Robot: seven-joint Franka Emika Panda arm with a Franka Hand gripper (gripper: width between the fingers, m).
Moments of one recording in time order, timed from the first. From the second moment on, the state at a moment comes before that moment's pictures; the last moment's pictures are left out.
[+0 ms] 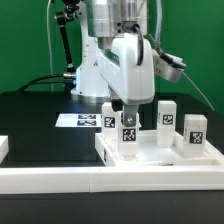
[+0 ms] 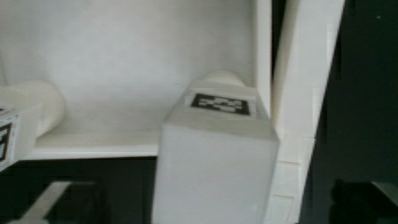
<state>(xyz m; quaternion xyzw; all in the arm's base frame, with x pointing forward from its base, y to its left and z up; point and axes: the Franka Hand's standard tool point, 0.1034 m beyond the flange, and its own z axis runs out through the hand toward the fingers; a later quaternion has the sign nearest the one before) 0.622 -0.003 0.097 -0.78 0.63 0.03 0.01</state>
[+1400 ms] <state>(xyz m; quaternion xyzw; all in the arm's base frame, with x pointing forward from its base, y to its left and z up) 0.622 0.004 0.091 -0.99 0.11 0.01 0.03</state>
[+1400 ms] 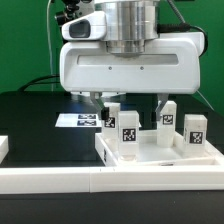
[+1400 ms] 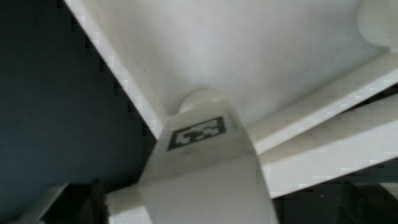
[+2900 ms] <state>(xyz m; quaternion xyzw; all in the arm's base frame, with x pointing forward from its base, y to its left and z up) 0.622 -0.001 0.090 -0.93 0.36 0.02 0.03</state>
